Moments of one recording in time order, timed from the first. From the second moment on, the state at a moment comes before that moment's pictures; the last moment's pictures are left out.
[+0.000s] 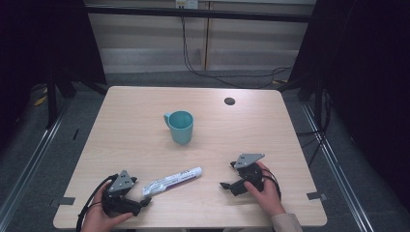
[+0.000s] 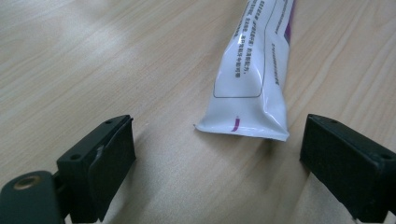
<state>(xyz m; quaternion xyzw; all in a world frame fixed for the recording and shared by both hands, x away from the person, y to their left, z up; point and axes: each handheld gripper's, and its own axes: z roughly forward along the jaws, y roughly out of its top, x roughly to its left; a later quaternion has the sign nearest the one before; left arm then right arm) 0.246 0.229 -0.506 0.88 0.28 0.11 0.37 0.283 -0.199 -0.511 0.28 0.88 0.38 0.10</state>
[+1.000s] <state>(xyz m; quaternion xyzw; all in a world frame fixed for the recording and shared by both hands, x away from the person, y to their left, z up) 0.270 0.195 -0.464 0.94 0.24 0.06 0.22 0.282 -0.199 -0.511 0.28 0.88 0.38 0.10</state>
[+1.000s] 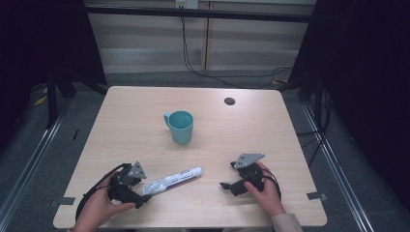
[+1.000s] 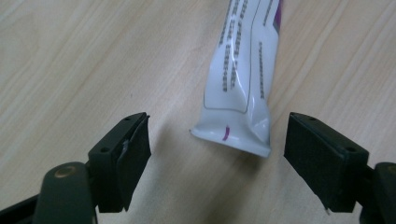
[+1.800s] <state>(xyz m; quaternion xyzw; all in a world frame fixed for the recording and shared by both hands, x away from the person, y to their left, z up) 0.304 0.133 -0.455 0.98 0.17 0.01 0.13 0.282 -0.199 -0.511 0.28 0.88 0.38 0.10</state>
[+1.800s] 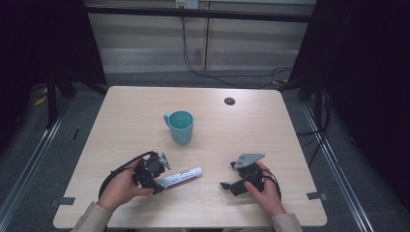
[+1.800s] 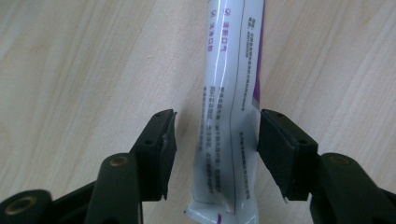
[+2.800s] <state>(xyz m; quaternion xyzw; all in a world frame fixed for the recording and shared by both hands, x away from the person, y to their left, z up) 0.298 0.113 -0.455 0.98 0.14 0.02 0.10 0.282 -0.199 -0.511 0.28 0.88 0.38 0.10</state>
